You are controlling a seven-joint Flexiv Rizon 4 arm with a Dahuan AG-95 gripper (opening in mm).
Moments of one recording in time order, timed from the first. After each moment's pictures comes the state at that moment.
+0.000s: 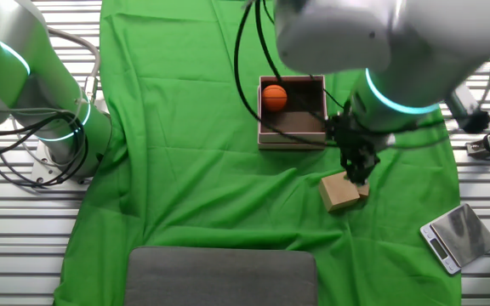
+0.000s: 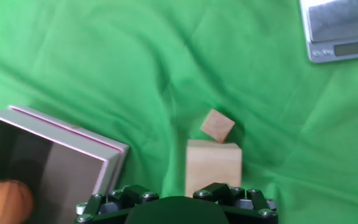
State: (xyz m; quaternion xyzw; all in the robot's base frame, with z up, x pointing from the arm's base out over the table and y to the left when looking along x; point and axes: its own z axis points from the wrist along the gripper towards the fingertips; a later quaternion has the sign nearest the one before) arm 0.539 -0.067 0.123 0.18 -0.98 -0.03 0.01
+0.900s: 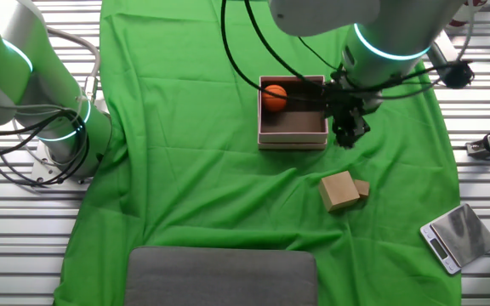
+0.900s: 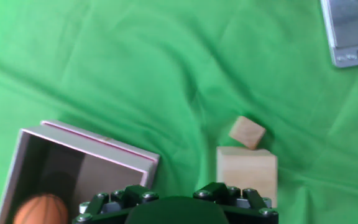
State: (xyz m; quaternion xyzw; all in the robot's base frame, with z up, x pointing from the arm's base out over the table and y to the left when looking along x) arm 0.533 -0.014 0.117 0.16 -0.99 -0.01 0.01
